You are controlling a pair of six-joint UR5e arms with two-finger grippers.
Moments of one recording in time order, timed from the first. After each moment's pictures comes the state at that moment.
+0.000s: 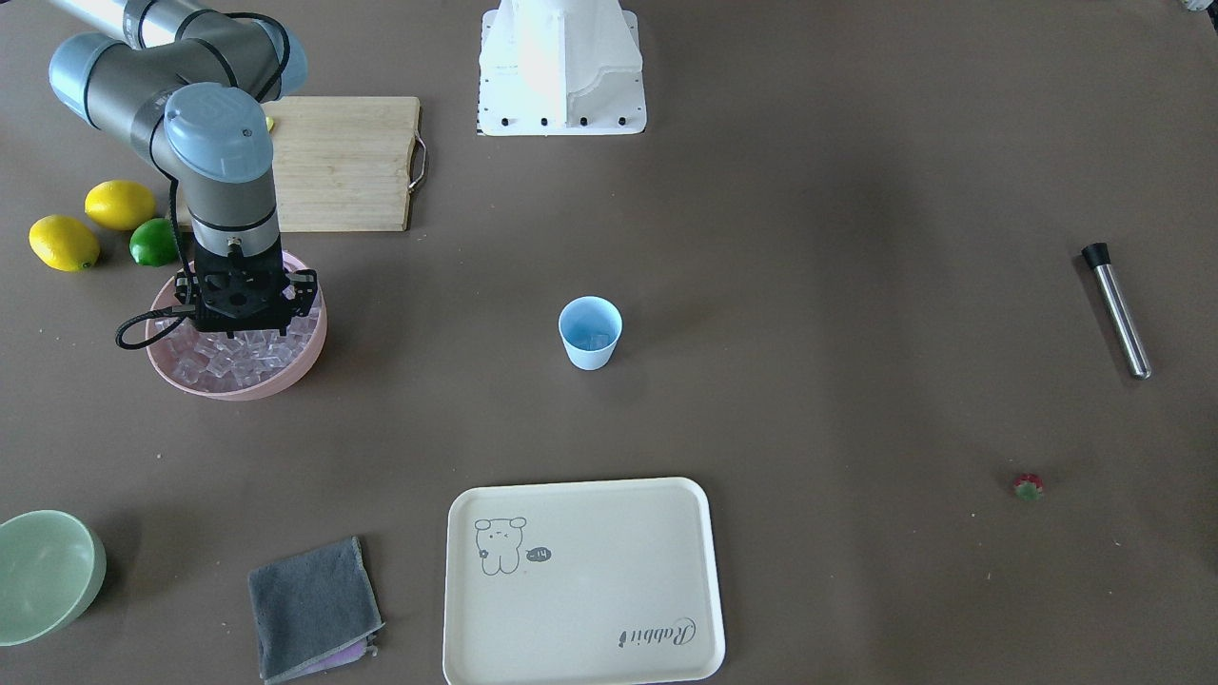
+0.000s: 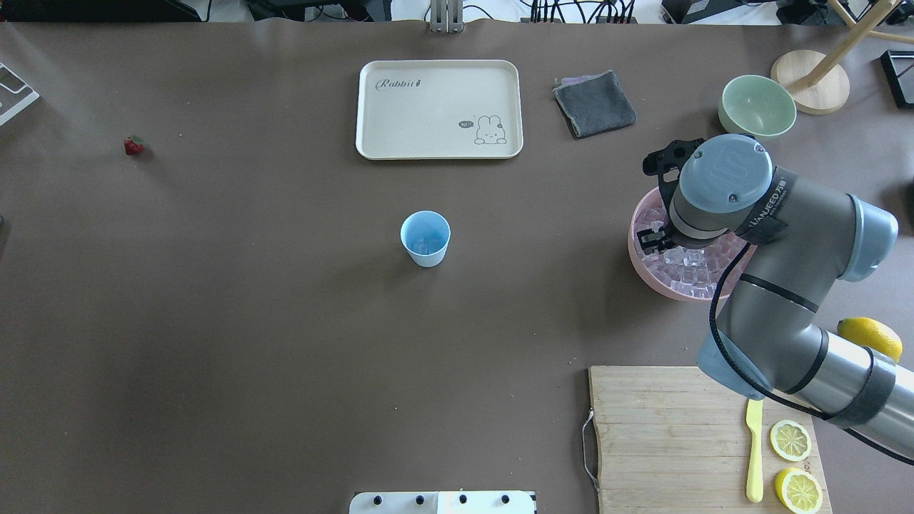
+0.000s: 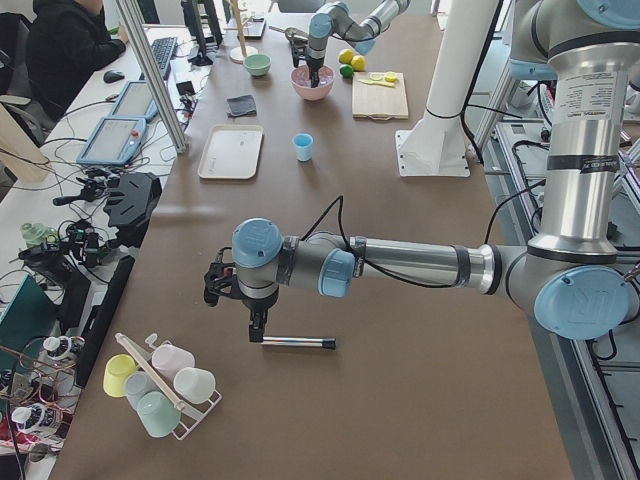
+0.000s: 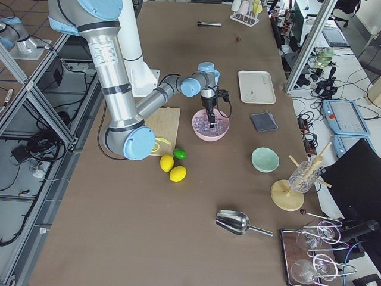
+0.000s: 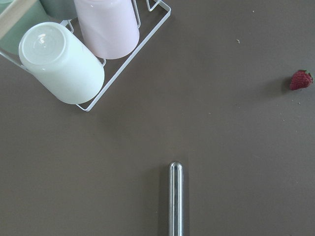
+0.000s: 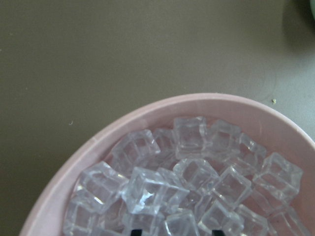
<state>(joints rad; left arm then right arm) -1.56 -1.58 -1.63 -1.71 -2.38 -0.16 0.68 -1.27 1.84 -1.67 1.75 0.79</state>
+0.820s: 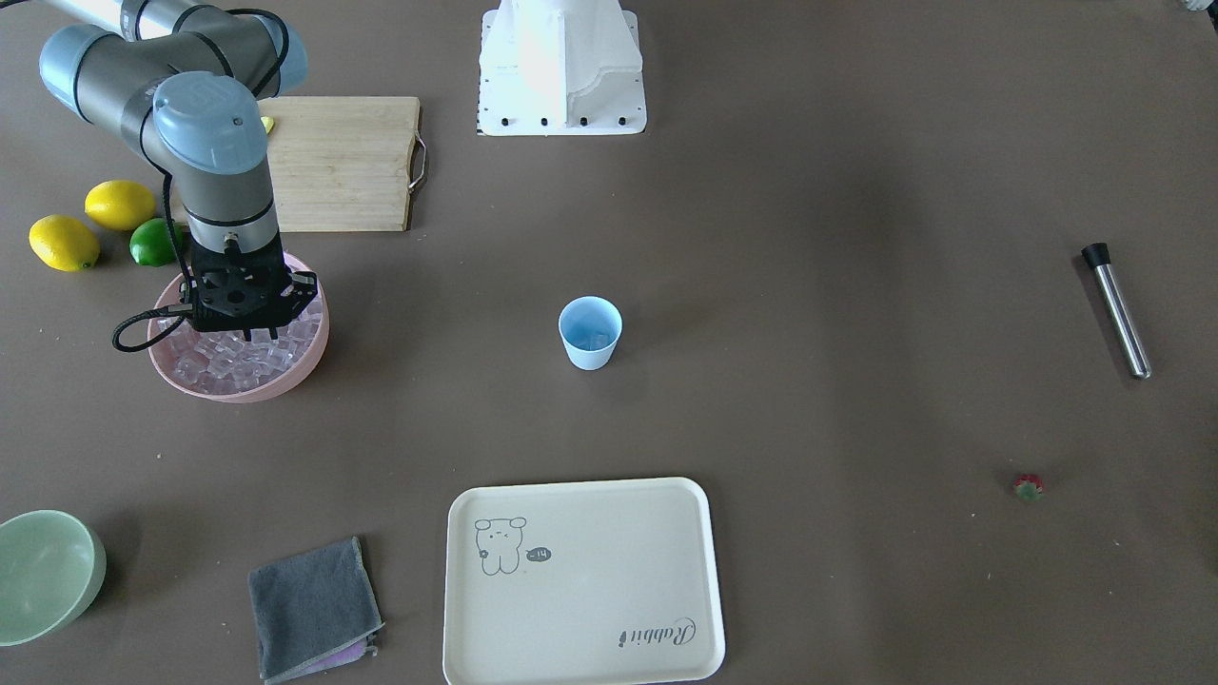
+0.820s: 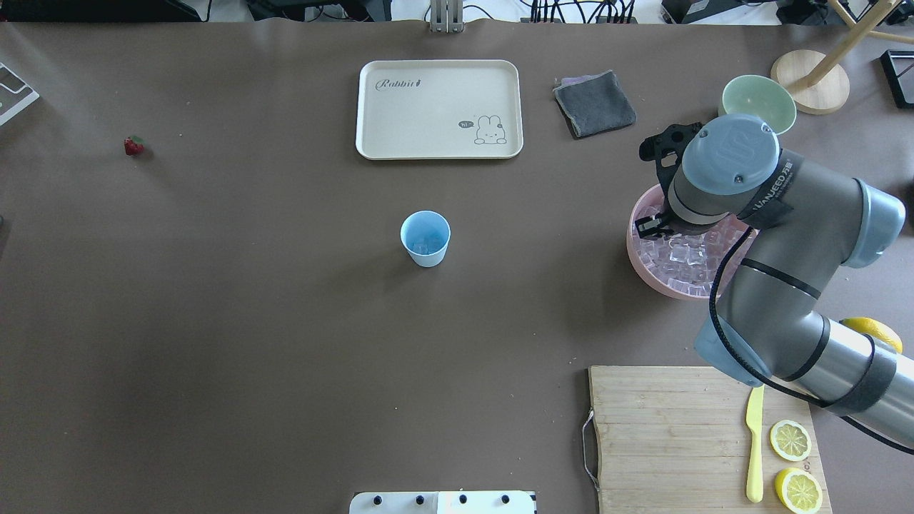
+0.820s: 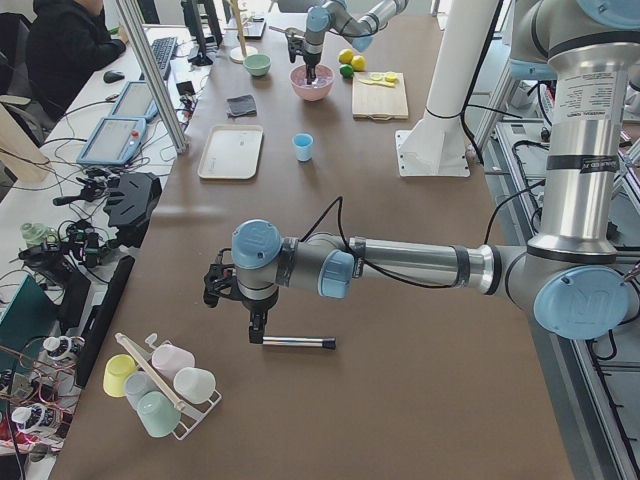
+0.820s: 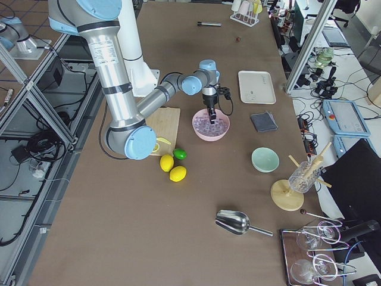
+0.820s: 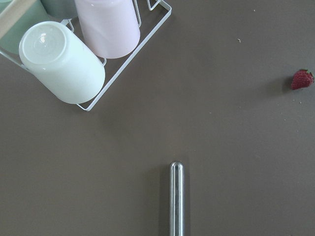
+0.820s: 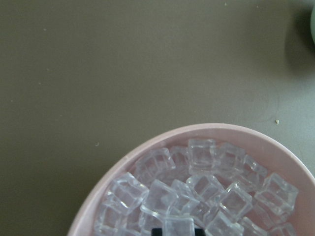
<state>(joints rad) -1.56 -1.58 -1.63 -1.71 -2.38 -0.16 0.72 -1.23 1.87 -1.68 1.80 0.77</state>
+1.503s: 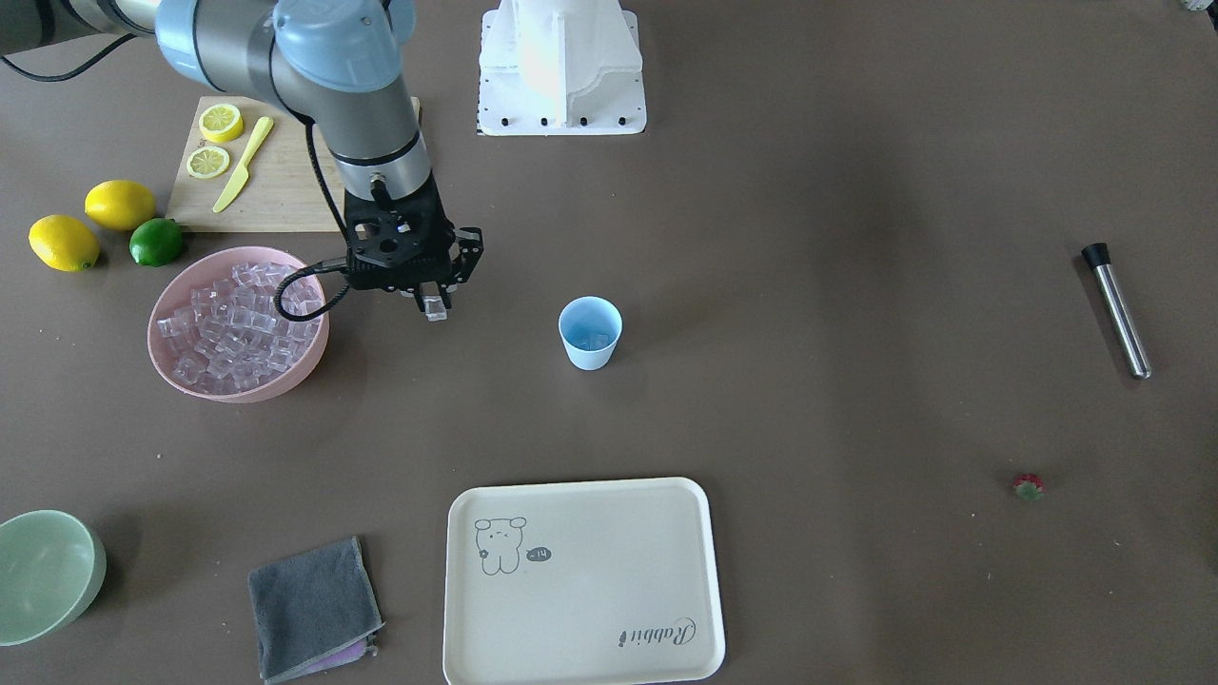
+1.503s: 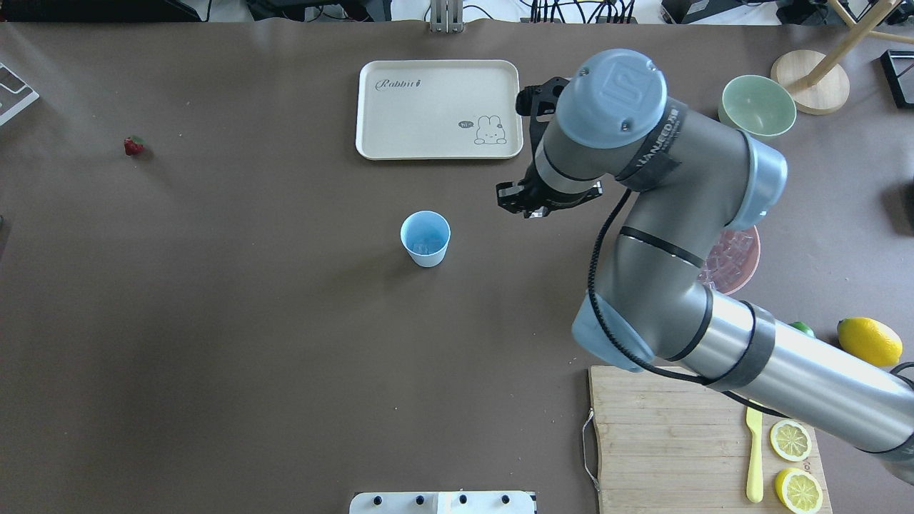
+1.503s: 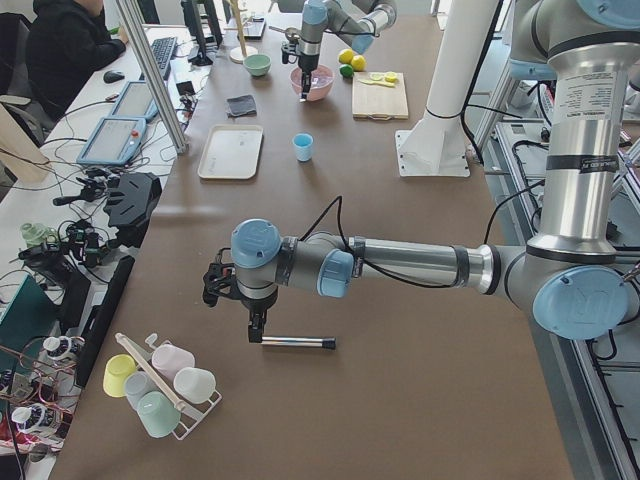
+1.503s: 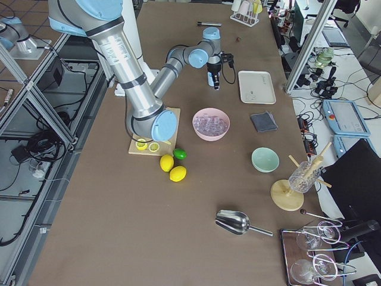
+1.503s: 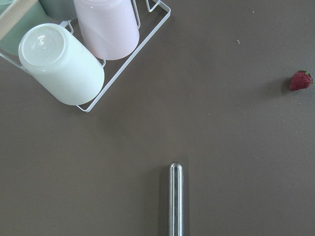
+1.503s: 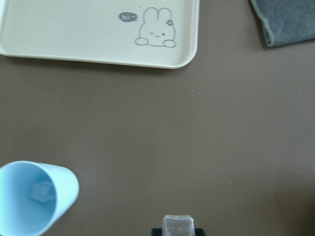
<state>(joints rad) -1.56 -1.58 -1.62 -1.71 -2.38 -0.16 0.62 -0.86 1.76 -1.68 1.85 1.06</state>
